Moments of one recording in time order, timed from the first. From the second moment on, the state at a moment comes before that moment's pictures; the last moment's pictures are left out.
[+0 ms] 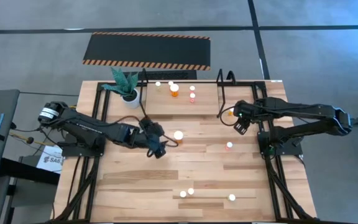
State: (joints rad) left arm -0.21 1.44 0.97 -0.43 -0.52 -0.50; right arm -0.25 1.01 0.81 -1.15 0.32 0.44
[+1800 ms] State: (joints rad) left arm 0.52 1.49 0.97 0.12 0.05 0.30; right arm -0.14 0.26 0.32 -0.33 0.34 0.21
